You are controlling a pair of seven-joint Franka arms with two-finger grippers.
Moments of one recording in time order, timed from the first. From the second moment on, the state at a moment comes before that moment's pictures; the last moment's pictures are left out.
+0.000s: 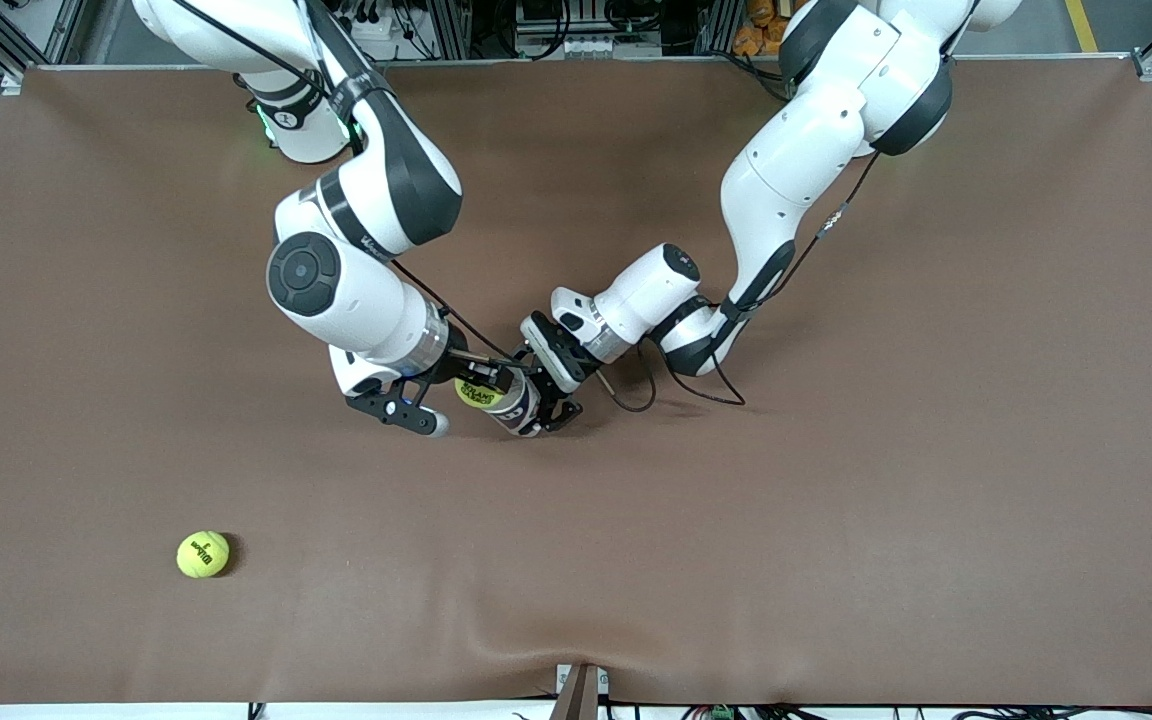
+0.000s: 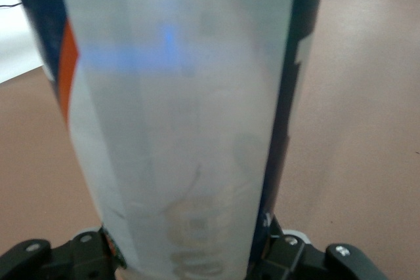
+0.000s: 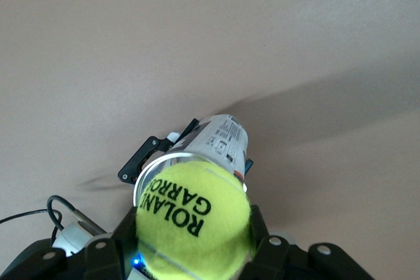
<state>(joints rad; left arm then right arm) -0.51 1.08 -0.32 -1.52 0.39 3.54 0.04 0.58 0.48 -0.08 -1.50 0.33 2.05 0.74</state>
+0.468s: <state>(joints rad) -0.51 1.08 -0.32 -1.52 0.39 3.54 0.04 0.60 0.49 -0.08 -1.50 0.33 2.07 0.74</state>
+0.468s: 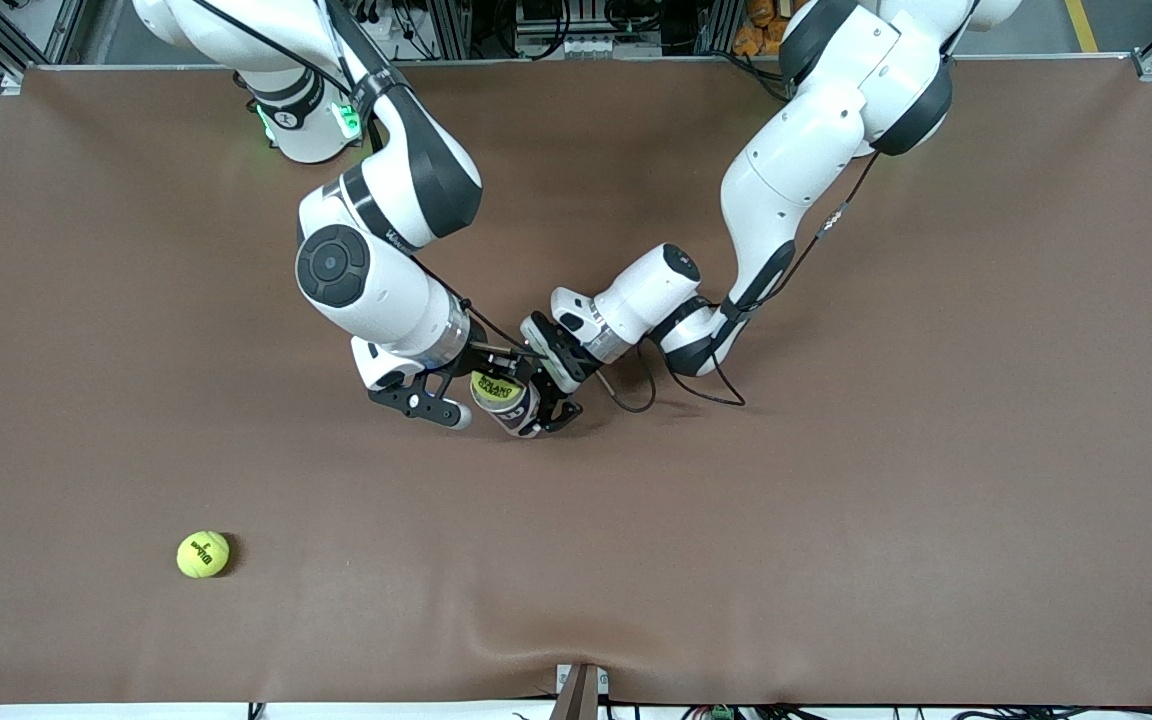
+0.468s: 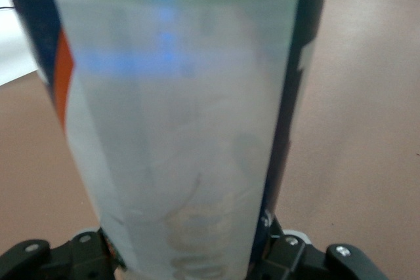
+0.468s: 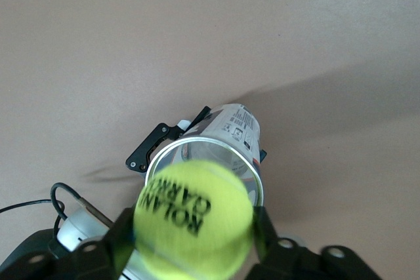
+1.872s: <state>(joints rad) -0.51 1.08 -0.31 -1.52 0.39 3.54 0.04 0.15 0.73 -0.12 -1.41 0.25 2.24 -0.22</state>
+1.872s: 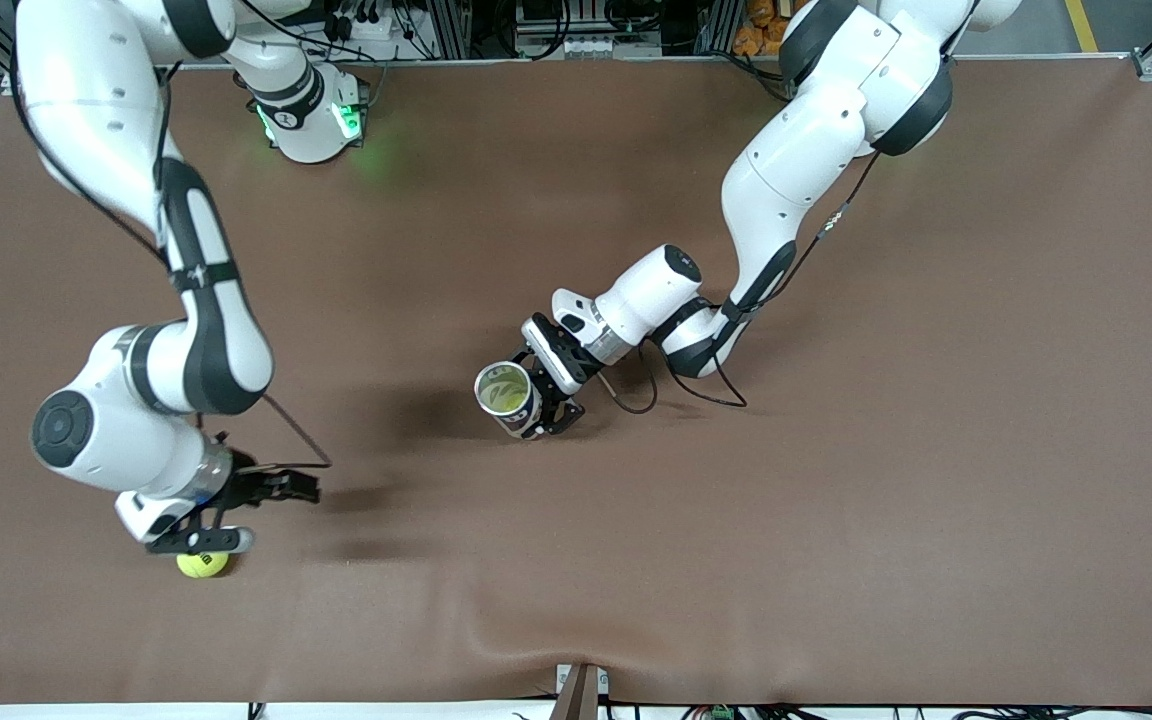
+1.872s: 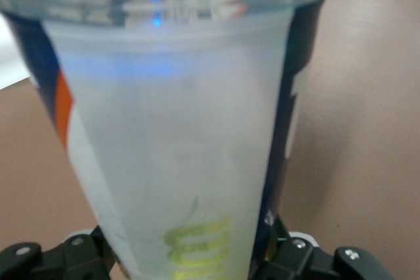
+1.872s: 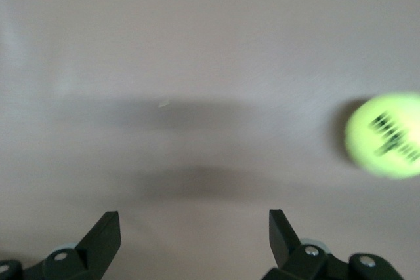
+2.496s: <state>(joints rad) -0.51 1.08 -0.31 -1.52 0.39 3.55 0.04 0.05 0.86 -0.12 -1.39 0.20 2.53 -0.77</state>
